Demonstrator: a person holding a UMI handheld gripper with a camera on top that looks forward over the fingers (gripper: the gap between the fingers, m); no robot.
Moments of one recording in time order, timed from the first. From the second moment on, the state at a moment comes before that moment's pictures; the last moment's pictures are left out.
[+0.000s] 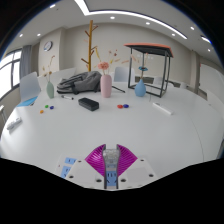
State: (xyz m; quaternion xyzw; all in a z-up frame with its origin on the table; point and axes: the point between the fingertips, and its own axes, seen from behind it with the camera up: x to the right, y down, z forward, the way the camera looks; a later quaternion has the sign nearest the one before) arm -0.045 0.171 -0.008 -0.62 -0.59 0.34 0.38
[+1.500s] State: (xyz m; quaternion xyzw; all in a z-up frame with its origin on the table) arm 0.191 0.319 0.178 -0.69 -0.61 0.24 0.31
